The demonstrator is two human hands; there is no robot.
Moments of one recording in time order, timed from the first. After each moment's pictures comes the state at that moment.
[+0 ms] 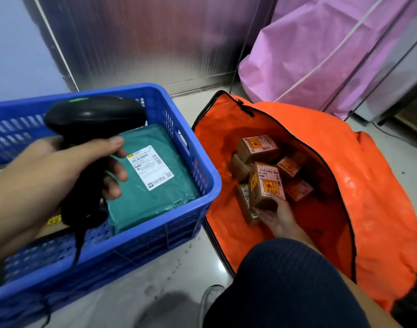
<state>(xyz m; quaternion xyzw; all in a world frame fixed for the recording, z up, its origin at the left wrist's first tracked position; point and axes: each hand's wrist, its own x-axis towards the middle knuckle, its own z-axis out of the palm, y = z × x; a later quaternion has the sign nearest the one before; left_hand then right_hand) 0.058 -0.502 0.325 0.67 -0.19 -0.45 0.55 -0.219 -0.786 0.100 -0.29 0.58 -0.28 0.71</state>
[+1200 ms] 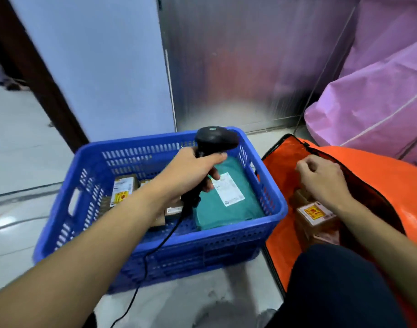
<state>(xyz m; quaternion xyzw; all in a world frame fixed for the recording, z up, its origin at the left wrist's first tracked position) 0.047 -0.474 0.367 0.73 -0.23 -0.31 0.57 -0.111 -0.730 0.299 -0.86 0.39 -0.24 0.24</state>
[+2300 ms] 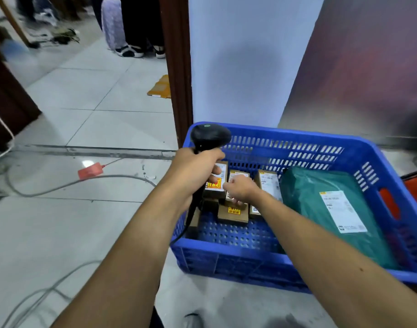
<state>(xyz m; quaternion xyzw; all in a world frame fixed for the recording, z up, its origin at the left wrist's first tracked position) 0.170 -0.261 0.340 0.75 0.05 -0.18 0.63 0.216 -0.432 0.178 -0.90 0.19 0.19 0.35</state>
